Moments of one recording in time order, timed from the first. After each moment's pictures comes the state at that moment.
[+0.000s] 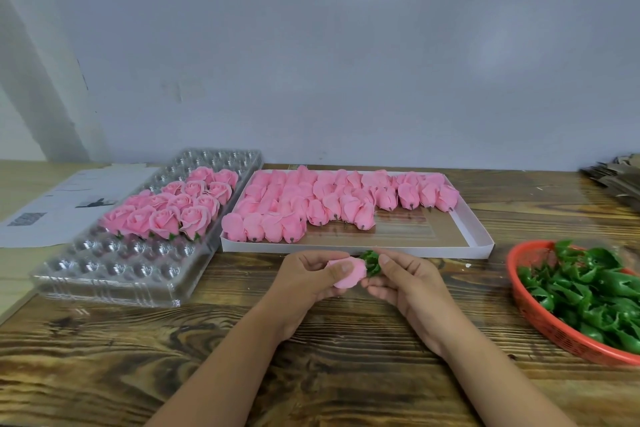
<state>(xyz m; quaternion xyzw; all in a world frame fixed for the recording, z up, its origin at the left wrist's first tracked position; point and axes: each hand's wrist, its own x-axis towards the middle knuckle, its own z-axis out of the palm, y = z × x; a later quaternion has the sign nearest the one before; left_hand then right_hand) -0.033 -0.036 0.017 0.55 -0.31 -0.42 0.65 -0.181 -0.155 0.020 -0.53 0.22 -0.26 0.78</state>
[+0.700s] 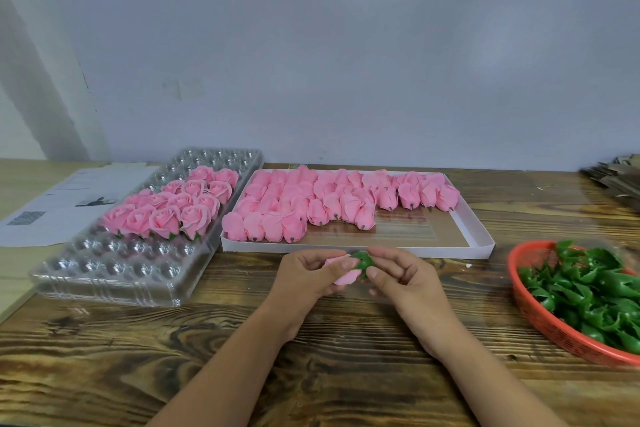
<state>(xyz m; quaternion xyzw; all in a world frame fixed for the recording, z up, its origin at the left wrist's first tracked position) -0.037 -0.039 0.016 0.57 -0.30 -0.38 0.67 -0.178 -0.148 0.017 -0.63 0.23 -0.31 0.67</state>
